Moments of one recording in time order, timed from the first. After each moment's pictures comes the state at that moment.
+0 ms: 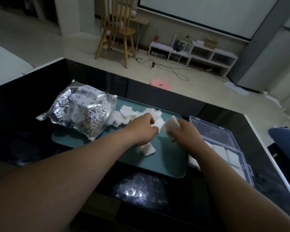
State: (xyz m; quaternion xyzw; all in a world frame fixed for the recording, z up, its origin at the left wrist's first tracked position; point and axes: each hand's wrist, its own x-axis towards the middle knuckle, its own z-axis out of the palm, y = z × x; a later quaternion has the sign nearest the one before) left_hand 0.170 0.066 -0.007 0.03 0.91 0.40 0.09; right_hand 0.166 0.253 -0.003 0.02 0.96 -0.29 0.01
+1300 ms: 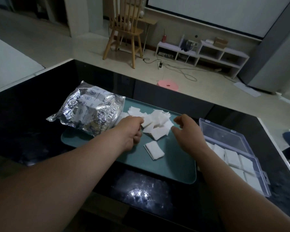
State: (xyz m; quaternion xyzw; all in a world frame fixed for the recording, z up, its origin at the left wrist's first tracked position) left_hand 0.165 0.034 -0.016 -0.24 0.56 0.78 0.13; right_hand 0.148 0.236 -0.018 -0.02 0.96 -0.29 -0.05
